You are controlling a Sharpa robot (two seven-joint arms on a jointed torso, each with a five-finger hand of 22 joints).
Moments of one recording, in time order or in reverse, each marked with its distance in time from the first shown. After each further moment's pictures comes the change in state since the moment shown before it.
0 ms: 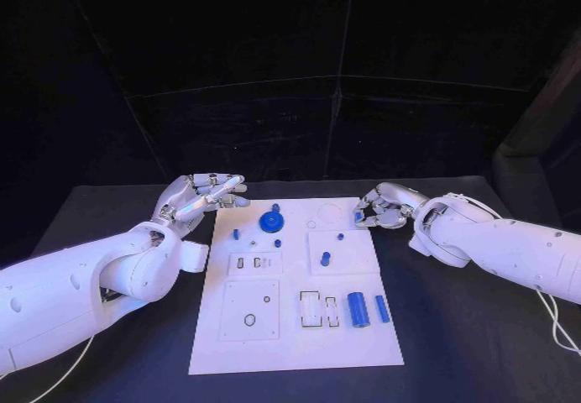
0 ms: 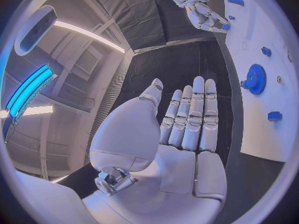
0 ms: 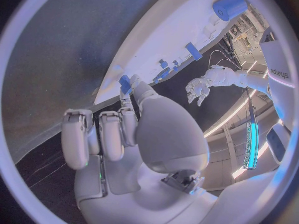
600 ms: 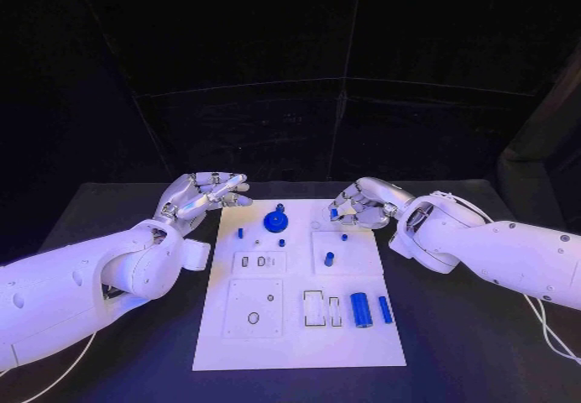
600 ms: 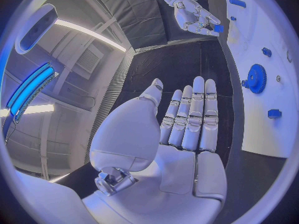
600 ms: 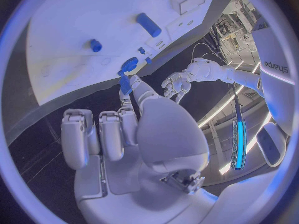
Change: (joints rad) left arm 0.001 -0.012 0.000 0.009 0.005 0.007 -0.005; left_hand 0.000 0.000 0.003 -0.003 0.000 0.000 0.000 0.000 0.000 0.000 0.000 0.000 0.000 0.000 0.000 -0.004 0.000 0.000 0.000 0.000 -0.004 0.000; right arm 0.034 0.001 0.002 0.245 -0.023 -0.074 -0.084; right_hand -0.012 0.011 0.012 0.002 0.022 0.000 0.000 -0.013 -0.006 -0.004 0.004 -0.014 0.001 0.000 0.000 0.000 0.000 0.000 0.000 0.000 0.000 0.000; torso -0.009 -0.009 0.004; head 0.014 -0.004
